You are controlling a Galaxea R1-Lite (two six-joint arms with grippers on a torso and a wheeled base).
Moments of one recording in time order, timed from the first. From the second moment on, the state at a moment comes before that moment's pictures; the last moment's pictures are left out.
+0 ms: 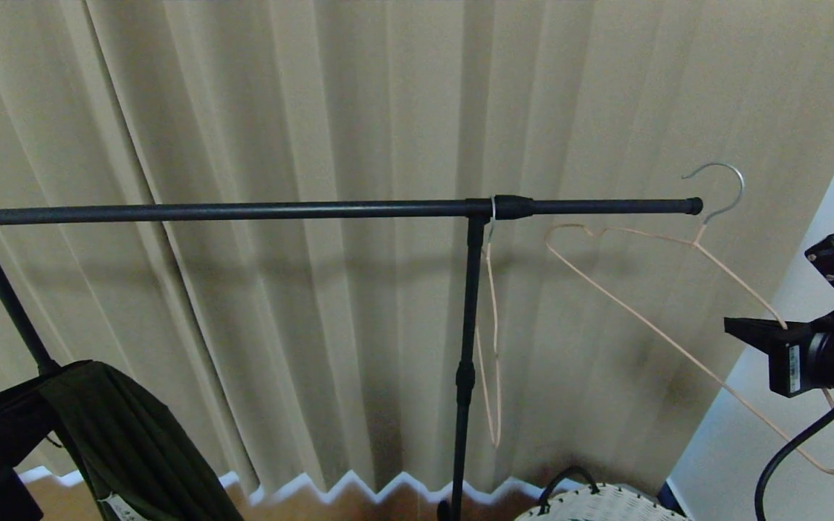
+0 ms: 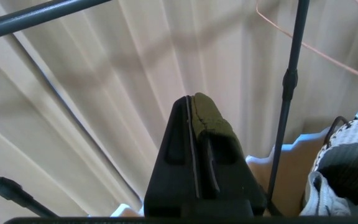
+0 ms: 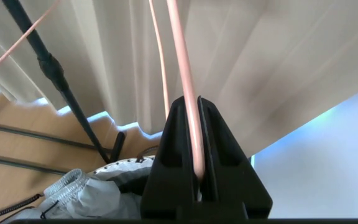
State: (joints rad) left arm -0.22 0.86 -0.30 -0.45 -0.07 0.22; right arm 0.04 1.30 -0.59 -0.28 0.09 -0.13
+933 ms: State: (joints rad) left arm -0.22 0.85 -0.29 -0.45 -0.06 0.24; right arm 0.04 1.27 -0.55 -0.28 0.09 -0.12
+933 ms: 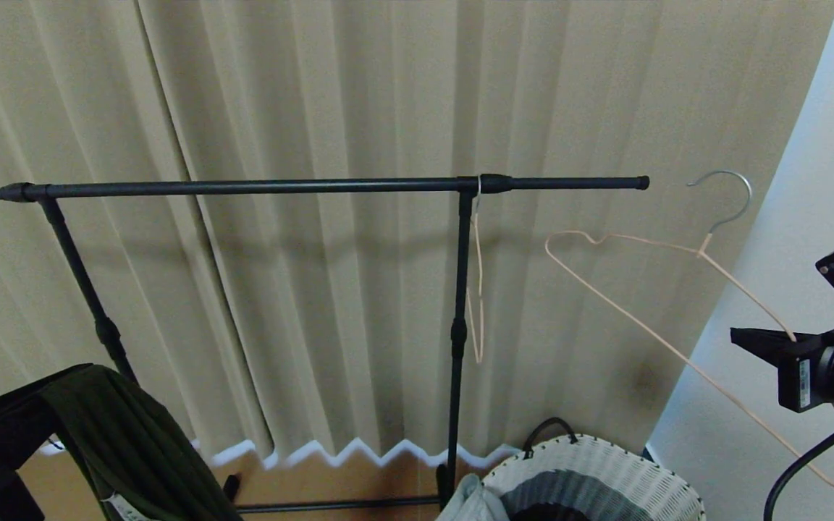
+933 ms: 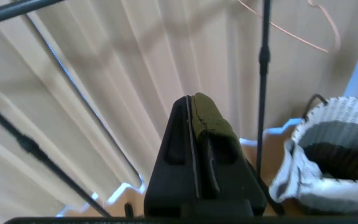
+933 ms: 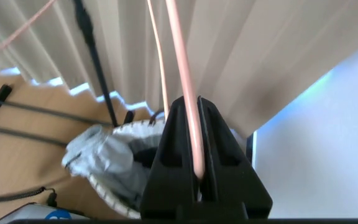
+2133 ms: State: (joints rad) left arm -0.22 0.86 -0.29 -0.45 -0.06 0.23; right arm 0.18 1.21 -0.54 -0.31 0.20 -0.05
